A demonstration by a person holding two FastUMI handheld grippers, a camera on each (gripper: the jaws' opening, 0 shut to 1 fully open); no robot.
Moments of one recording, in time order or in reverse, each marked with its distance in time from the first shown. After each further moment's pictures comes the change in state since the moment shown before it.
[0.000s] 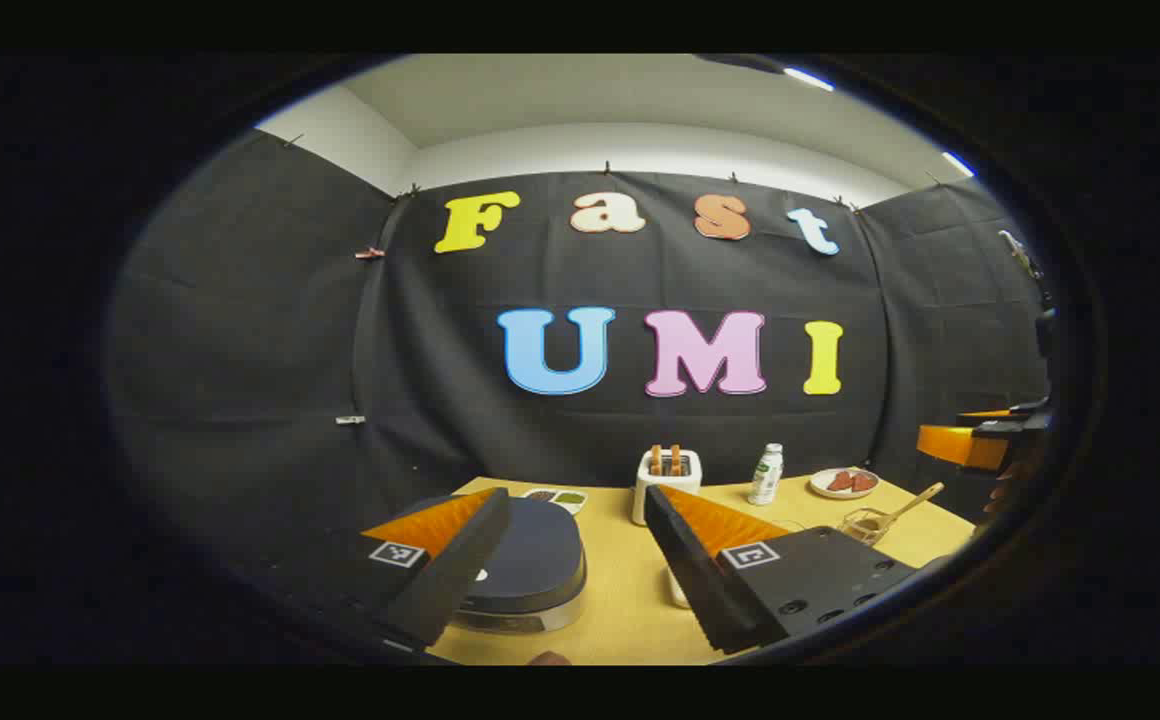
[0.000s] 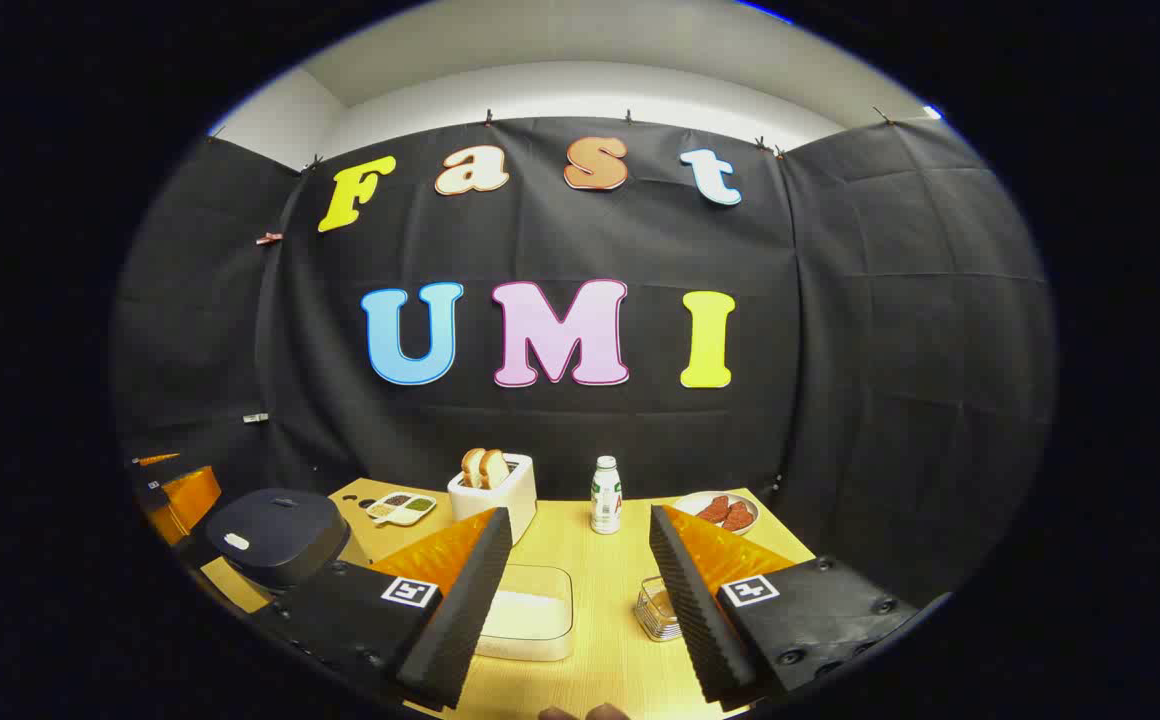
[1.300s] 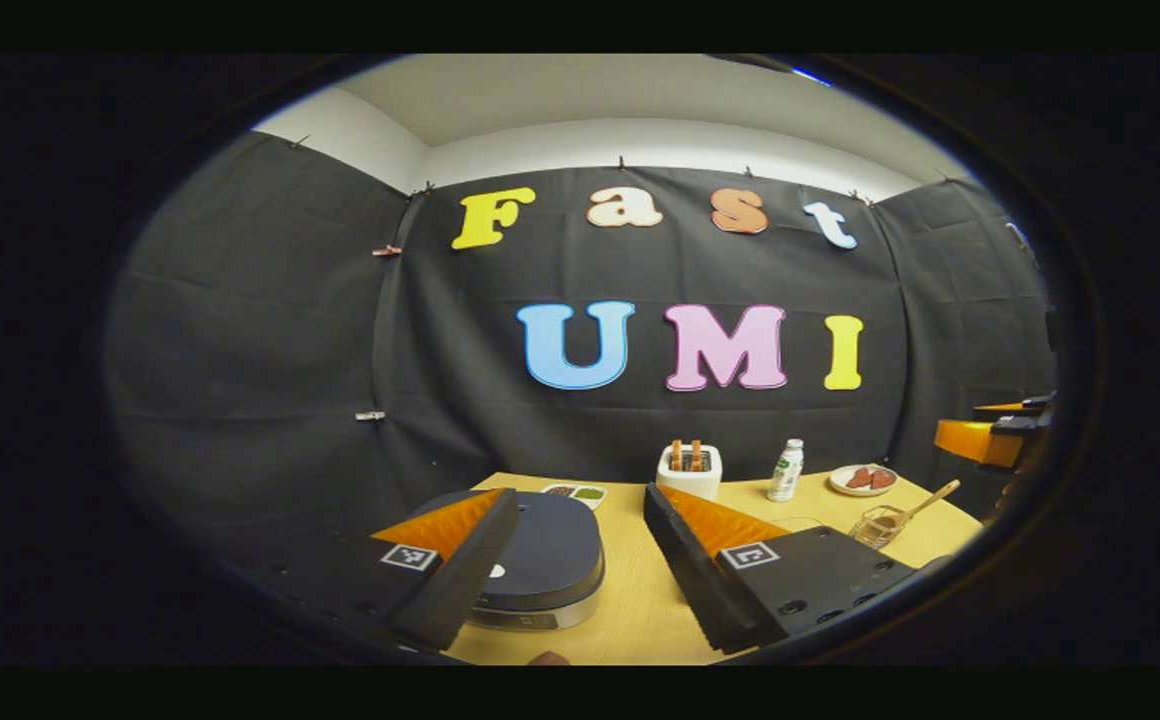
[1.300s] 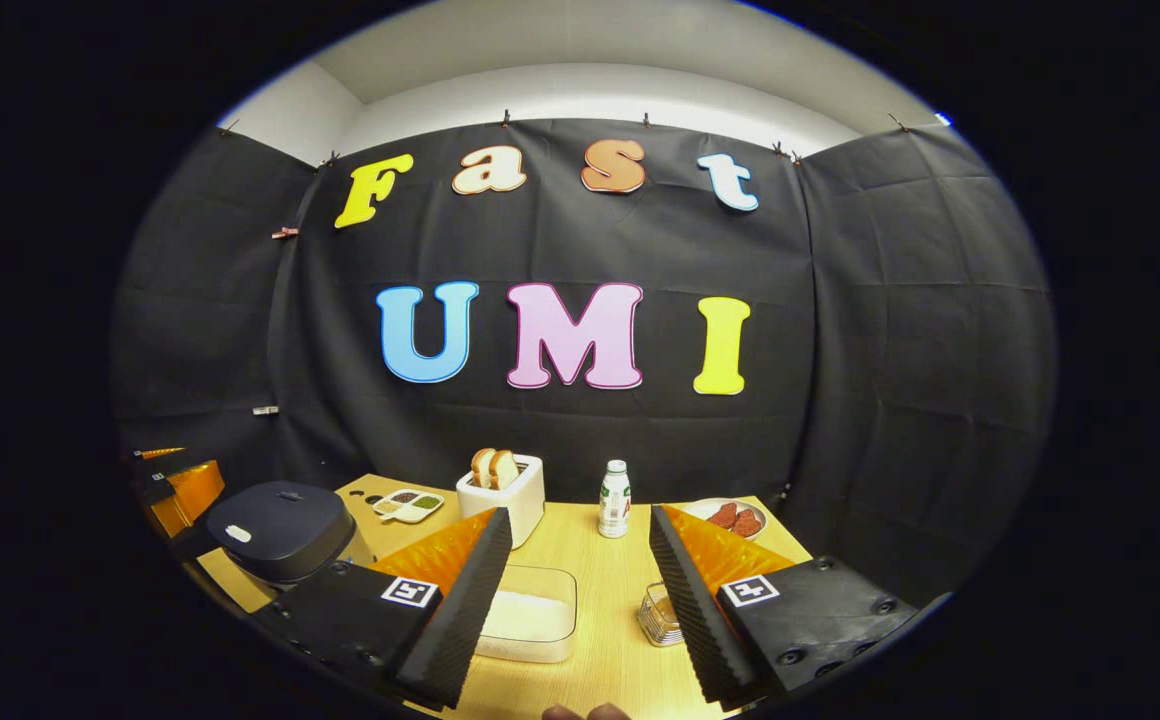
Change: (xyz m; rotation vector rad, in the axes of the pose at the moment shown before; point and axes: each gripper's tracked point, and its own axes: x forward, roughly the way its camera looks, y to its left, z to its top) left arm 0.002 0.011 -0.008 0.002 0.021 0.056; right arm 0.002 0.006 -0.002 -0.019 -0.014 0.041
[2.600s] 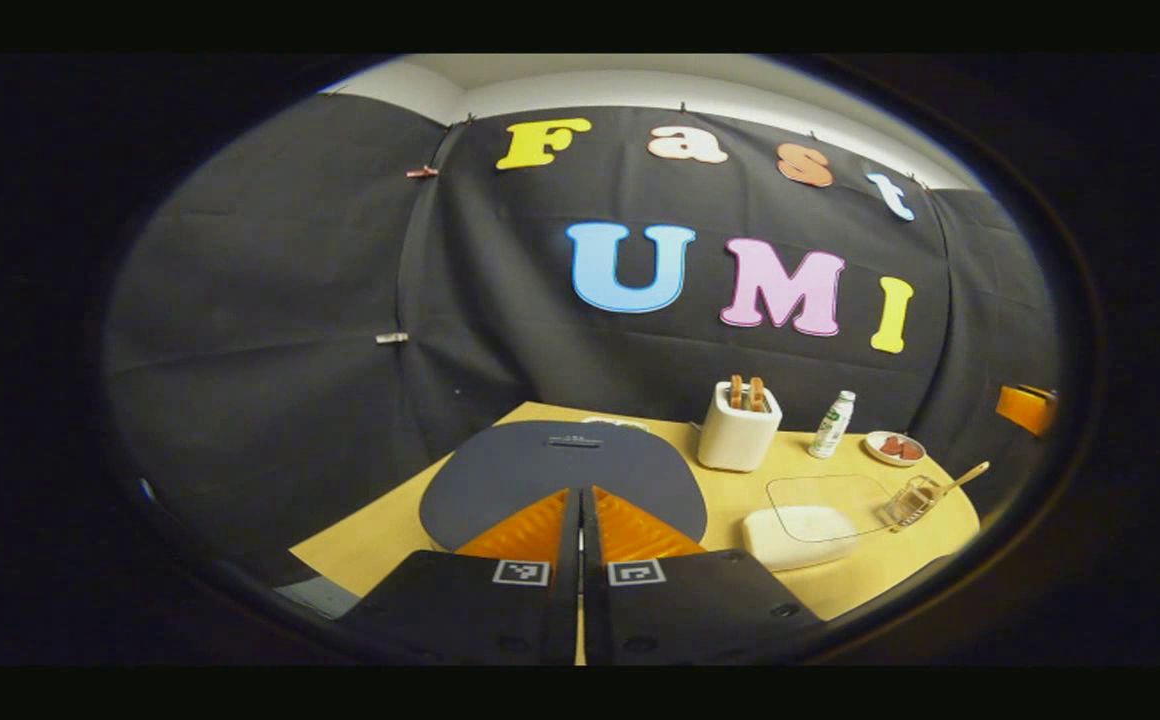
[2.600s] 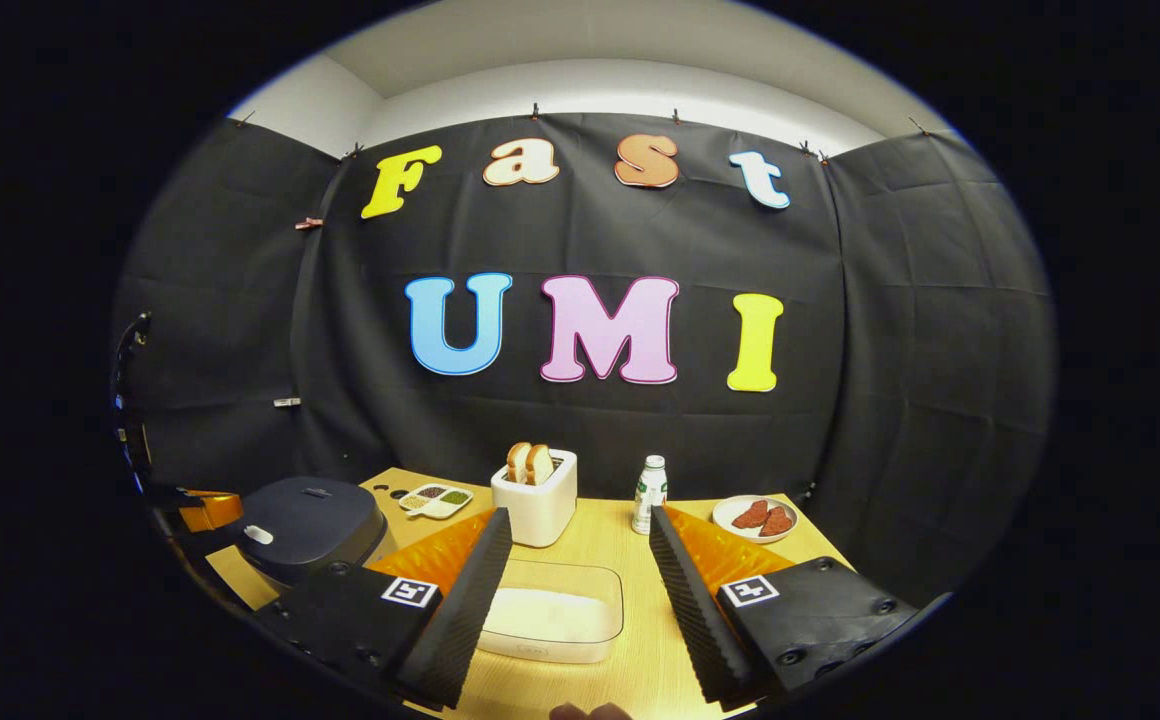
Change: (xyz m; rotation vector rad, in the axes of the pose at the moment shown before) left arm 0.046 0.081 -0.094 -0.125 0.281 0.026; right arm 0.007 0.050 -0.014 -0.016 0.020 0.060
